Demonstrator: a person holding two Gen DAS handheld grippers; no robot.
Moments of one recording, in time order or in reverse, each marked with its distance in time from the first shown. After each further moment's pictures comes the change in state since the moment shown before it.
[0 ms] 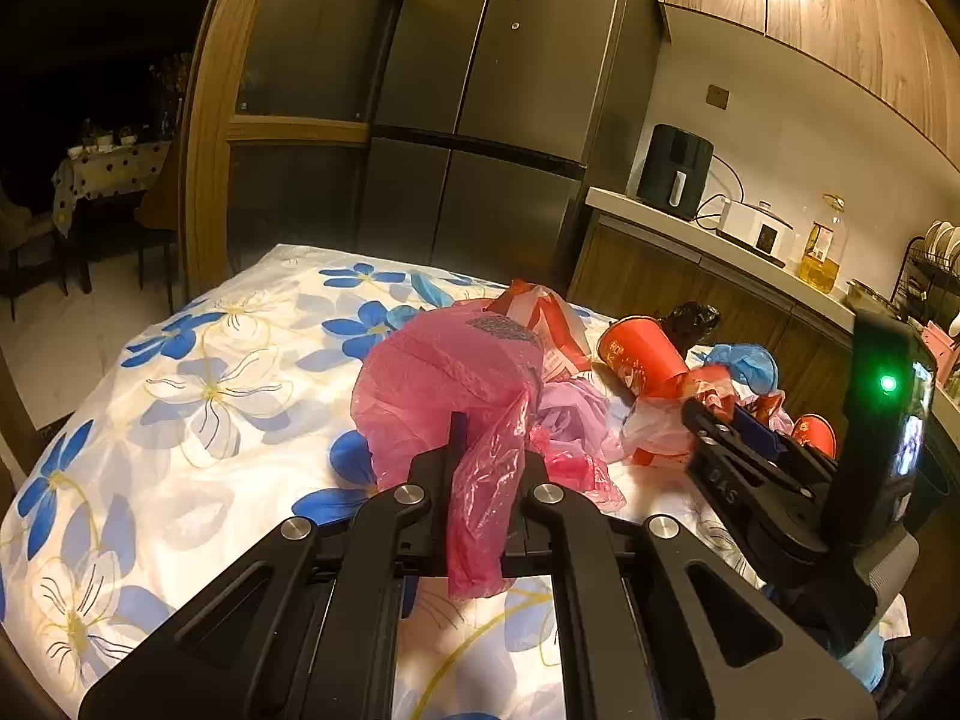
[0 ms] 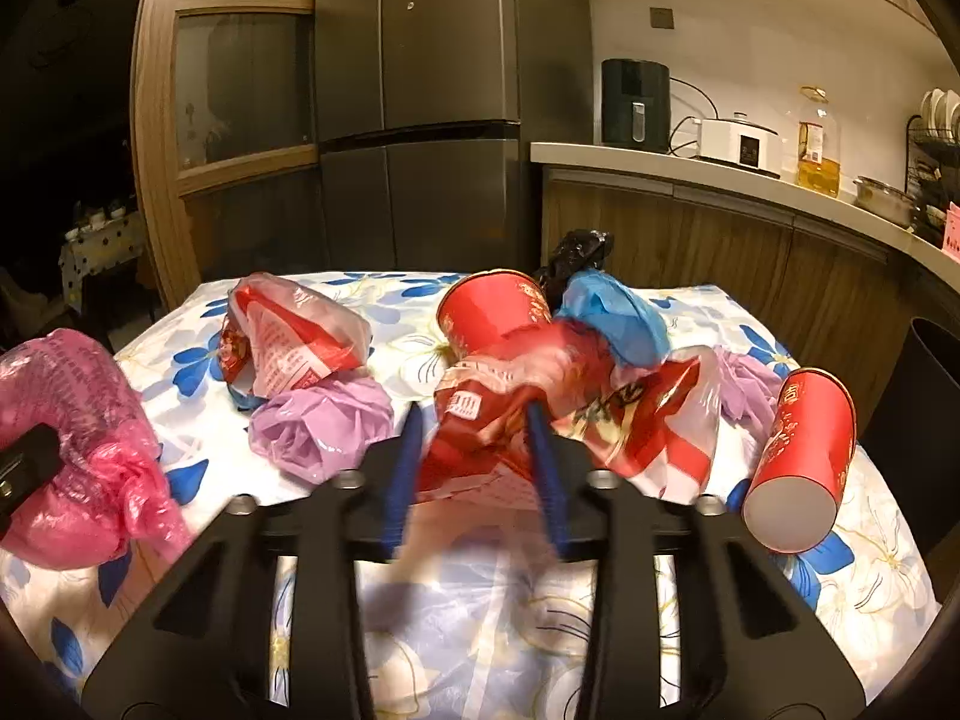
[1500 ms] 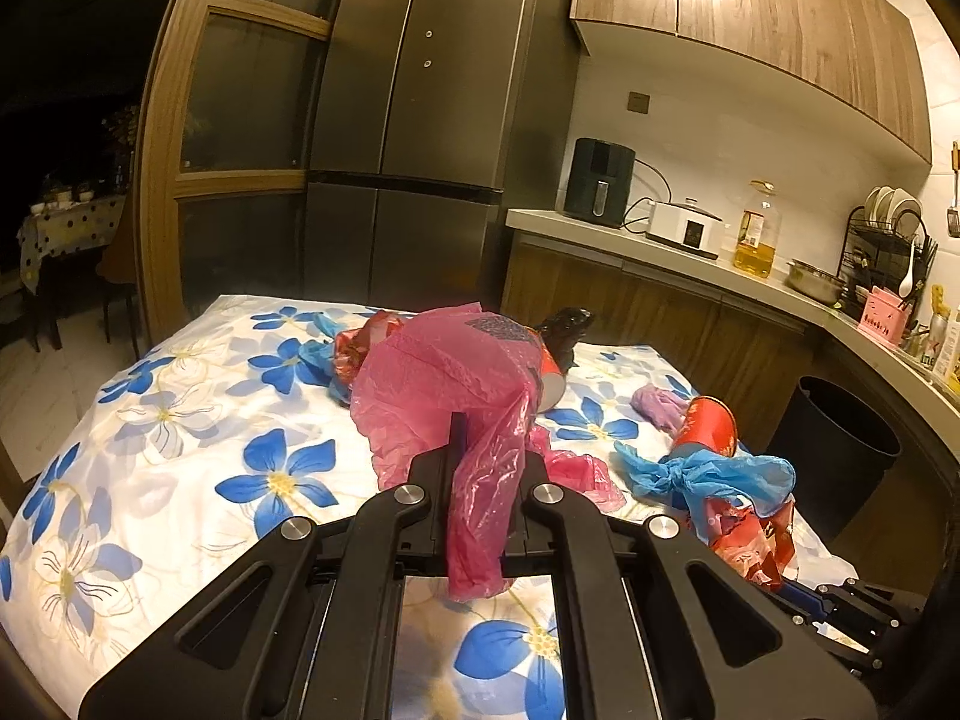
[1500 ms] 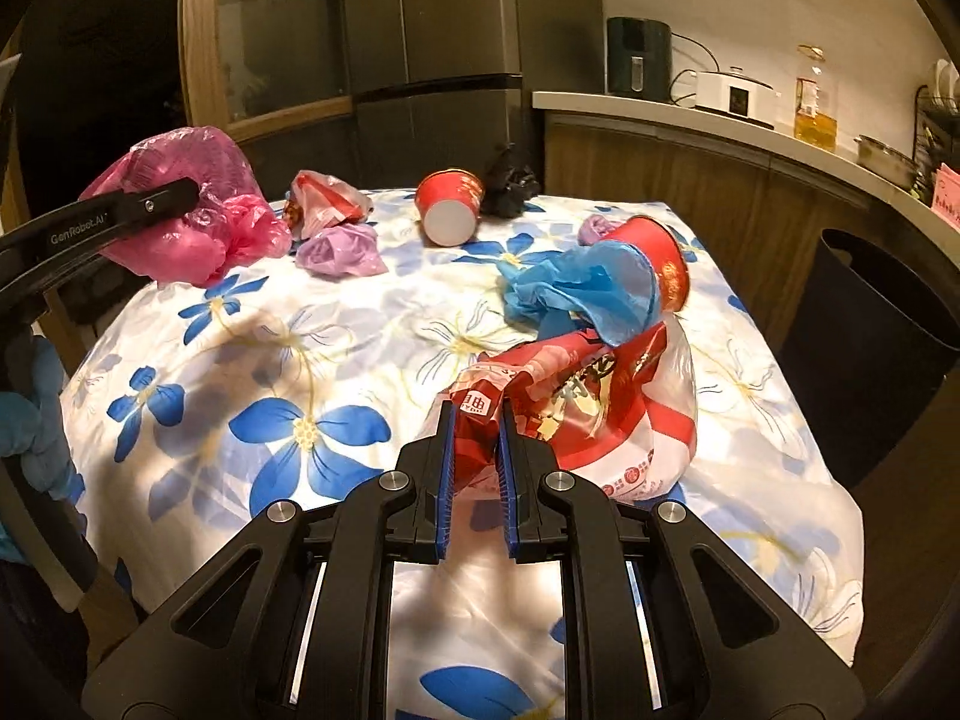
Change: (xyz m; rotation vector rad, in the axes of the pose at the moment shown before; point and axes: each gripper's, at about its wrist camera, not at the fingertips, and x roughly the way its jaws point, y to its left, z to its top) left arm -0.056 -0.071 -0.011 0.111 -0.072 -0.096; right arm -0.151 -0.094 -0.076 -0.028 0.148 0.107
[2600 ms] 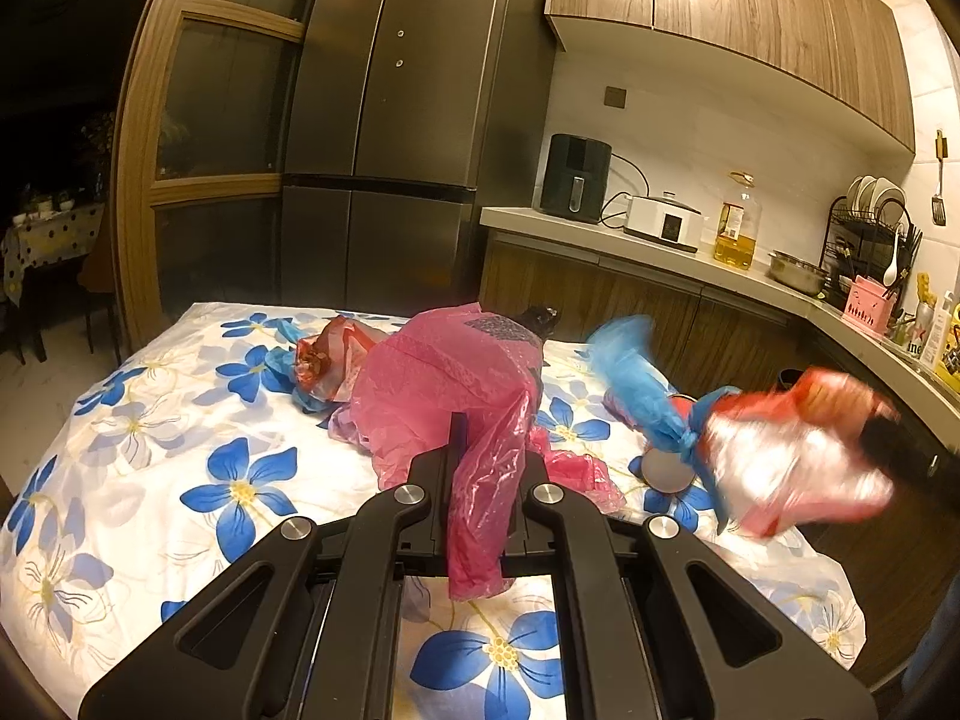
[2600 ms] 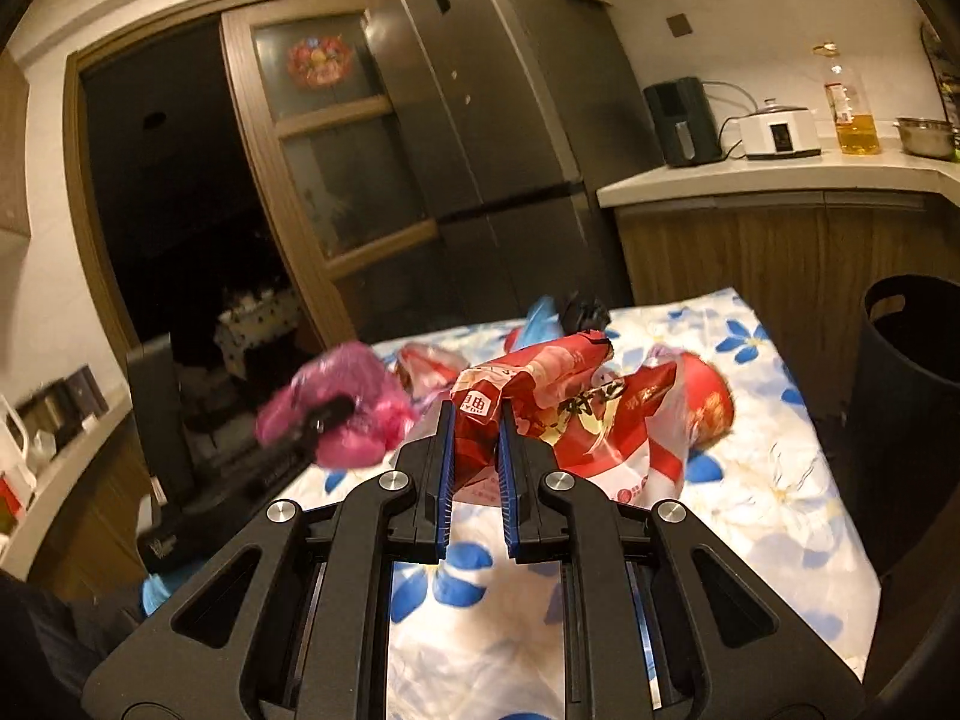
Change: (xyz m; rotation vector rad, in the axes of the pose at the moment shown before) left arm 0.007 -0.022 0.003 0.025 0.003 -0.041; right arm -0.074 -0.048 0.061 0.153 -0.248 0.319
